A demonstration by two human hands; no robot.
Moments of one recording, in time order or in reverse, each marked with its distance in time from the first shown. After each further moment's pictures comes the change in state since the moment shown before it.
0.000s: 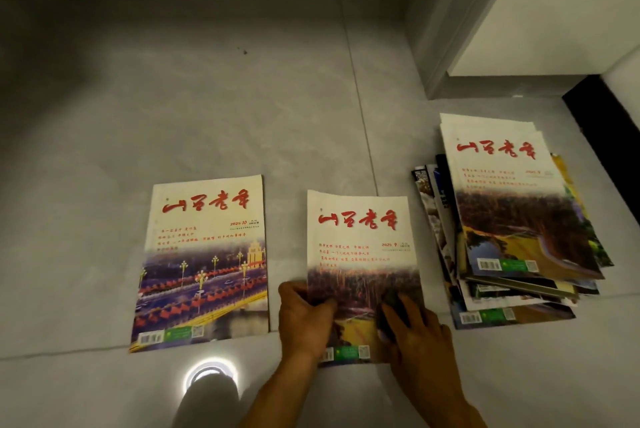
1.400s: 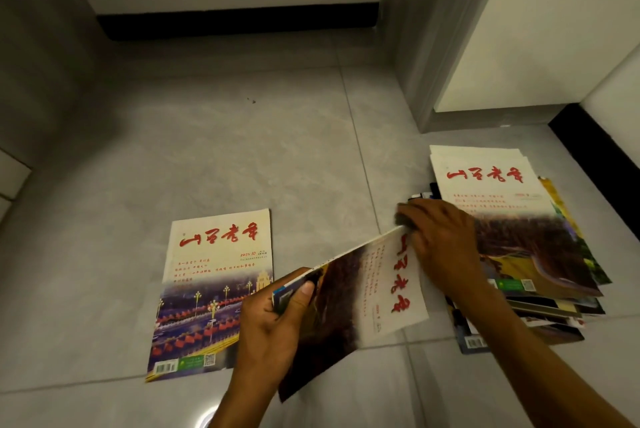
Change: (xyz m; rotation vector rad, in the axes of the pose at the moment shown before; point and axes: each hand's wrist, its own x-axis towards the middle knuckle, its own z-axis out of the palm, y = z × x) left_hand -0.057 0.074 -0.074 -0.360 0.078 0.373; right_hand 0.112 0.023 -0.132 0.159 0.501 -0.171
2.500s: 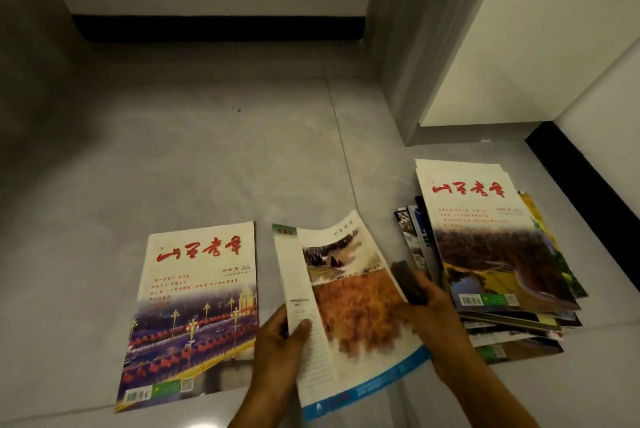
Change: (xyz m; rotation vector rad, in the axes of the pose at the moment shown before) left_hand 0.032 -0.074 0.023 -0.082 -0.068 -0.344; right_hand -0.049 -0.032 -0.008 1.056 -0.304 0.898
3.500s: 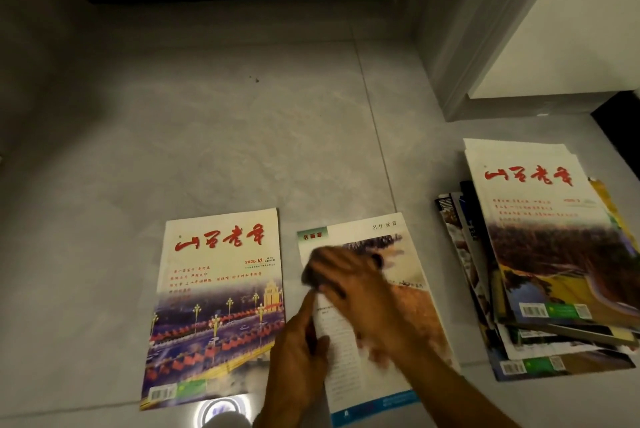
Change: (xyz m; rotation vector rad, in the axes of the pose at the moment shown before) left_hand 0.052 -0.055 -0.029 0.380 -0.147 0.082; right_hand 0.102 0.056 0.122 -1.062 -0.198 -0.873
